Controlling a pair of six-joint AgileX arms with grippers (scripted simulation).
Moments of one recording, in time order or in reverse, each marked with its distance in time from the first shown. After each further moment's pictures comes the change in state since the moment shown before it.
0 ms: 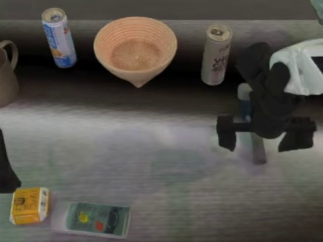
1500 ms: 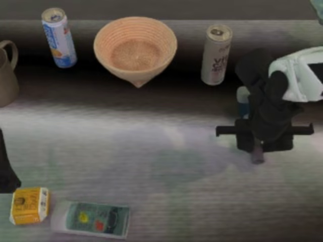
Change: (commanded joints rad) left arm 0.000 0.000 0.000 0.000 0.000 0.000; right arm -0.002 0.058 -0.049 0.102 0.000 -0.002
